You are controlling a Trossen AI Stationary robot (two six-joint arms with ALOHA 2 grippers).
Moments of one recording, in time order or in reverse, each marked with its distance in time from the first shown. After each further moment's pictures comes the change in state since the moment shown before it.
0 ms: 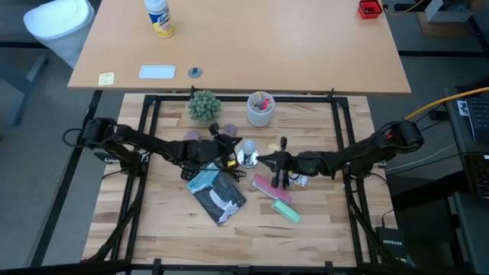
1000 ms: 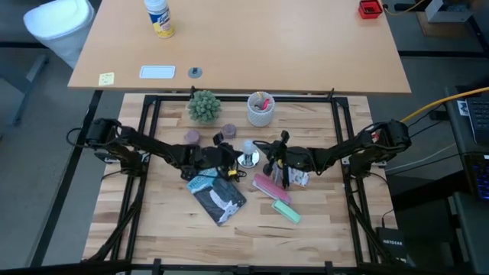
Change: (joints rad) left arm -0.021 0.043 0.000 -0.117 0.158 -0.139; right arm -0.109 0.145 0.000 -0.014 0.117 0.139
